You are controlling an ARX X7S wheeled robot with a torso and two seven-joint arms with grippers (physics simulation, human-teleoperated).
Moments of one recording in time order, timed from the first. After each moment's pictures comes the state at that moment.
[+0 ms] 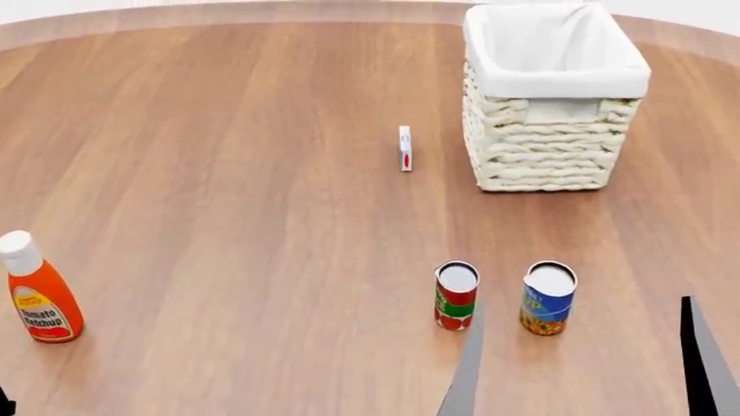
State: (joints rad) left arm 0.05 -0.25 0.01 0.94 -0.29 -0.13 -0.25; right arm -0.16 0.22 -0.10 -0.93 -0.06 0.07 0.21
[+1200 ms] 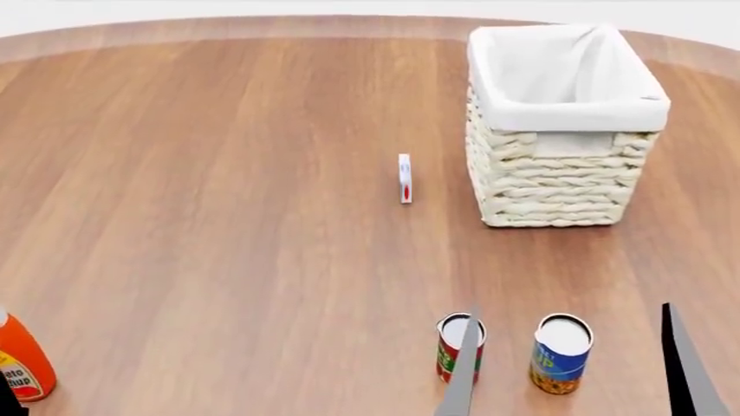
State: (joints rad) left arm 0.06 -0.29 0.05 0.92 -0.27 -0.10 -0.28; right arm -0.17 0.25 -0.13 -0.88 -0.05 0.06 0.26
